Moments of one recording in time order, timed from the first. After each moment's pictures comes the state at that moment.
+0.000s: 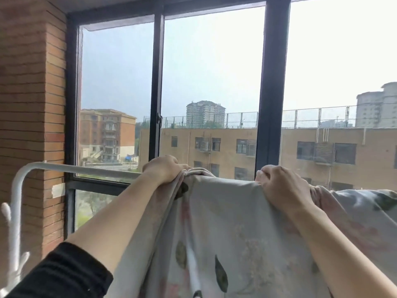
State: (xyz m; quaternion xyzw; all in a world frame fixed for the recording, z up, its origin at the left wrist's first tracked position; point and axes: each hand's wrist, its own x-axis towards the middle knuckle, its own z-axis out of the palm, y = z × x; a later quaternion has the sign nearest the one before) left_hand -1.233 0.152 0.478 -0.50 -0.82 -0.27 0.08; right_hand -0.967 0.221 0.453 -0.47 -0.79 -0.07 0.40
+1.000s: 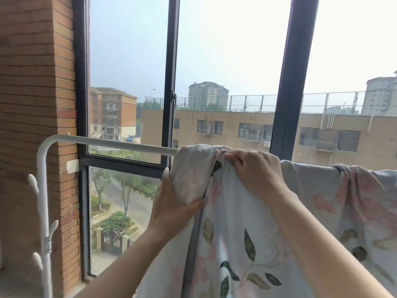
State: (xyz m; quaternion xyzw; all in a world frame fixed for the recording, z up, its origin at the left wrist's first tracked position) left_hand -1.230 0.061 0.343 -0.45 -0.69 -0.57 0.02; right_hand -1.071 0.163 0.430 -0.33 -0.84 -0.16 0.40
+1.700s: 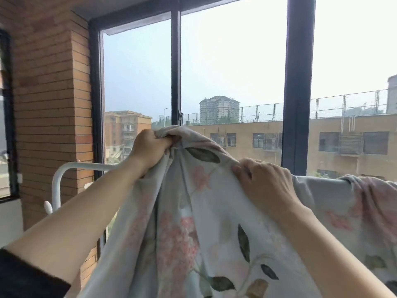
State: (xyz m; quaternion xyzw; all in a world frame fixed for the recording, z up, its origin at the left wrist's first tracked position) left_hand -1.274 0.057 0.496 -0.49 -0.62 -0.59 0.13; right_hand -1.056 0.174 0.437 -0.34 -0.83 -0.13 0.43
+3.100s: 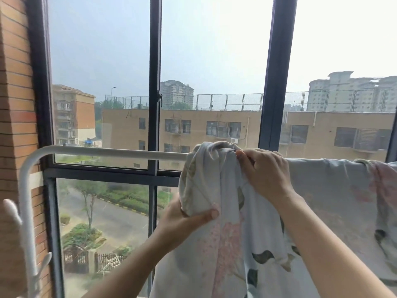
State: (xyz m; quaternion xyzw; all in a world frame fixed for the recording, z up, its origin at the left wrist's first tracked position) left_hand -1.325 0.040 0.337 -0.56 -0.55 -0.58 -0.23; right_hand -1.145 0.146 0.420 -0.38 -0.77 -0.20 0.48
